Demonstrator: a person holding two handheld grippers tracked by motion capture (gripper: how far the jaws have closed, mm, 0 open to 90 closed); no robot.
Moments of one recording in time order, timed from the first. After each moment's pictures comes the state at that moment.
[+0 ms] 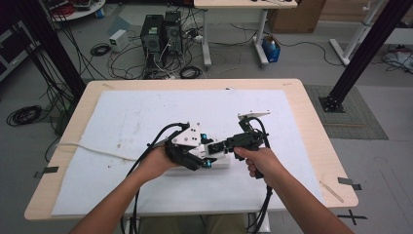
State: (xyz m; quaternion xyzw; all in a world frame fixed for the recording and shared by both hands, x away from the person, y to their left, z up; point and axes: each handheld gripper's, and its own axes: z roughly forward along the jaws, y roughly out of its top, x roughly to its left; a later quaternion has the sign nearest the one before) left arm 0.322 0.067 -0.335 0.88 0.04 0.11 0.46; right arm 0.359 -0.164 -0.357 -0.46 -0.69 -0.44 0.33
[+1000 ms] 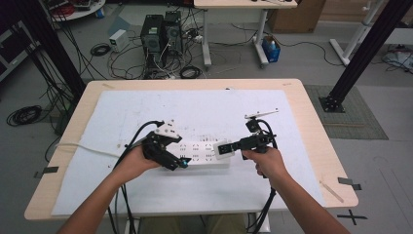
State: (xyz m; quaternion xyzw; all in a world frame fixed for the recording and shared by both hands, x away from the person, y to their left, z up) left arm 0.336 0.134 -0.350 0.90 0.21 0.08 0.36; right arm 0.362 -0.185 -0.362 -0.45 -0.75 -0.44 0.21
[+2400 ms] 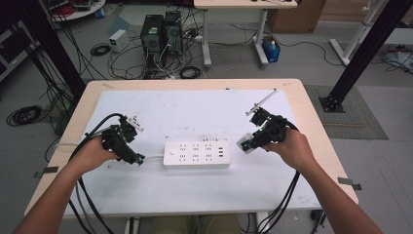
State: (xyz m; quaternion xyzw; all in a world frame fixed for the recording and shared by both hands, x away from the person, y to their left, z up) left arm 0.350 0.216 -0.342 0.93 0.30 0.08 0.18; right arm 0.357 -0.196 -0.295 -0.33 -0.91 -0.24 -0.01
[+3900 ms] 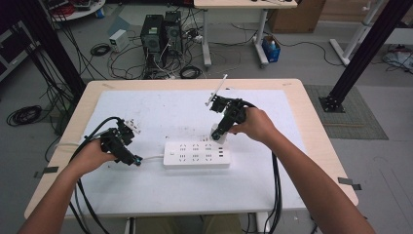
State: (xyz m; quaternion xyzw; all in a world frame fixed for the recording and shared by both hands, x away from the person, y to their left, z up) left arm 0.358 0.230 -0.365 0.93 0.31 0.07 0.18; right arm 0.417 -0.102 -0.300 -0.22 -0.96 -0.19 0.03
